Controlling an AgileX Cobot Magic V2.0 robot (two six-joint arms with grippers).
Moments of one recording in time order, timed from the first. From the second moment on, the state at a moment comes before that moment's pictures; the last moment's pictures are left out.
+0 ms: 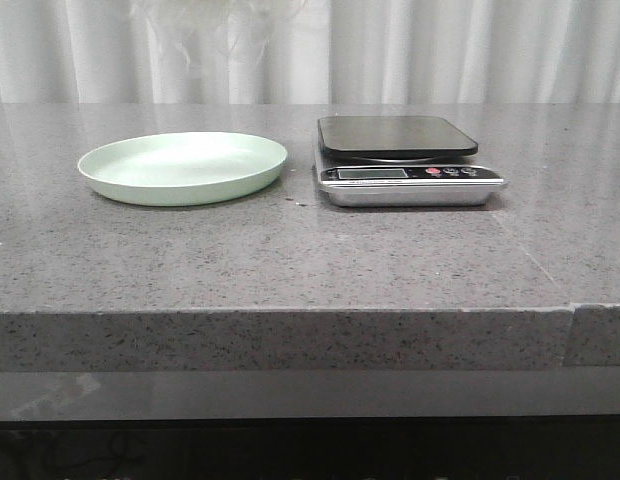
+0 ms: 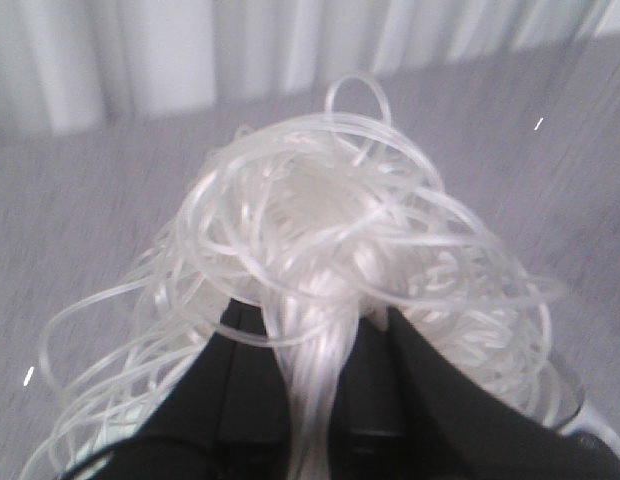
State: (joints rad) left arm -0.46 1.55 -1.50 -0.24 0.38 0.13; right arm 0.05 0.73 -0.64 -0.01 0.50 0.01
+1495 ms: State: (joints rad) left arm -0.69 1.89 -1.52 -0.12 0.01 0.14; right arm 0.05 0.73 -0.64 -0.01 0.50 0.01
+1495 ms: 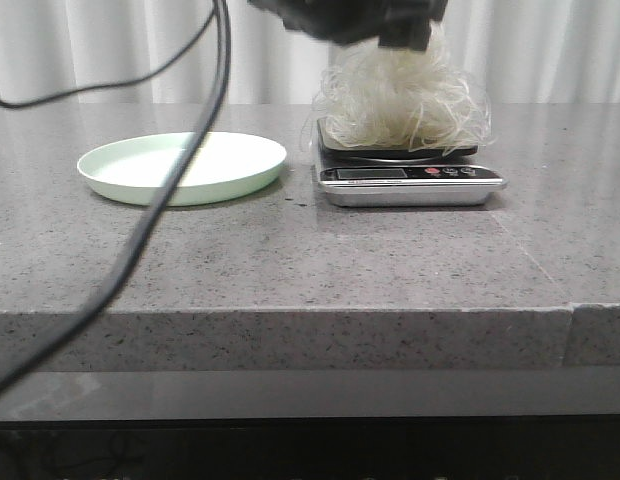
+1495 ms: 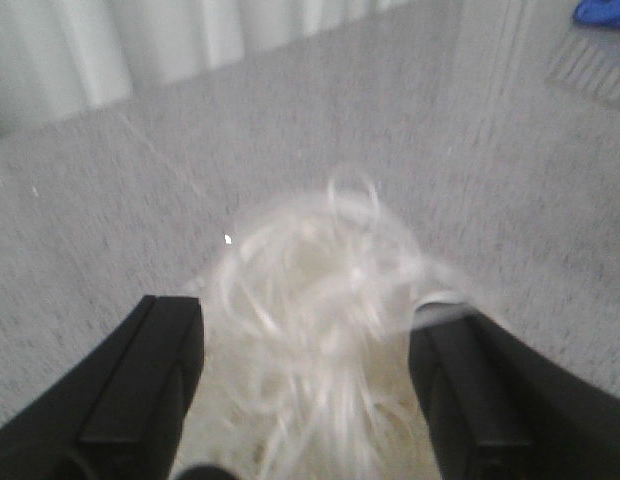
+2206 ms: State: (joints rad) left arm -0.69 1.27 -1.51 -0.05 0.68 0.13; right arm 0.05 0.73 -0.64 -0.01 0.50 0.01
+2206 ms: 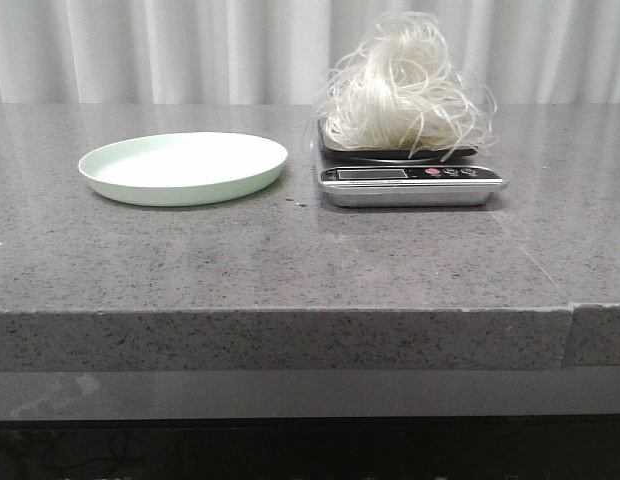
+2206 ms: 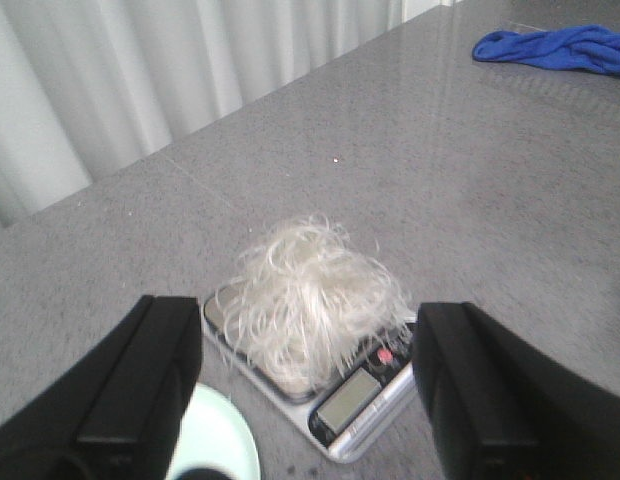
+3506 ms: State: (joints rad) left arm -0.69 0.55 -0.86 -0.01 0.75 0.04; right arm 0.26 0.96 -0.84 0.01 0.52 -0.04
